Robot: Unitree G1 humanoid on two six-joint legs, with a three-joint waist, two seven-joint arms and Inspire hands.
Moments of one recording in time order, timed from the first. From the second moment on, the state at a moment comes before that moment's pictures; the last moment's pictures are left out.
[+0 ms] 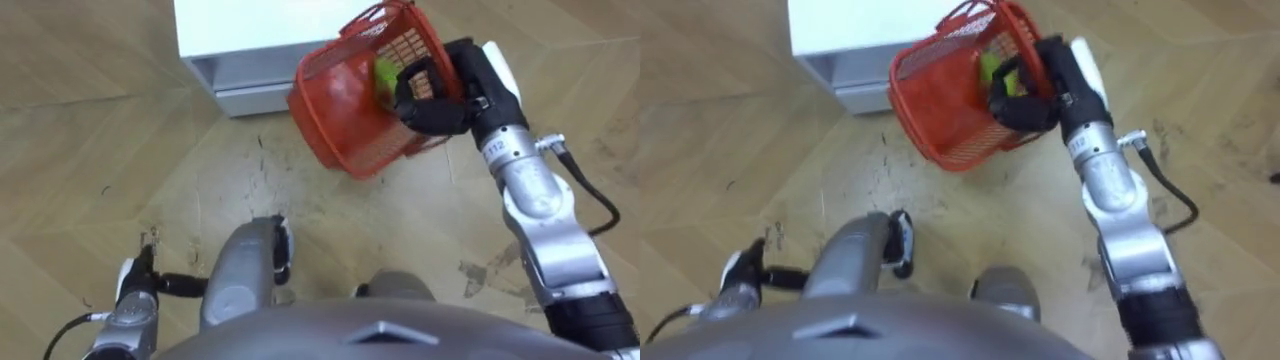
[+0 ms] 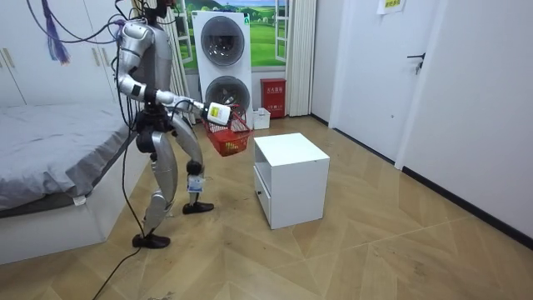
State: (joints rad) left arm 0.22 0.30 -0.09 1.01 -0.12 -0.03 0.16; right arm 0.20 -0.36 0.16 -0.11 -0.05 0.02 0.06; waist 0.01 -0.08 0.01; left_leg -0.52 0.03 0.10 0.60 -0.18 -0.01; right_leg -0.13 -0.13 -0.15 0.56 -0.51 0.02
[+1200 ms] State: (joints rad) left arm 0.12 0.29 -0.04 1.01 -0.03 -0.03 0.07; right arm 0.18 -0.34 0.10 -0.22 -0.13 0.05 0.15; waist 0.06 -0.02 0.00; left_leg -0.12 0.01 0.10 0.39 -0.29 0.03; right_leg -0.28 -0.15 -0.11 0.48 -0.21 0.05
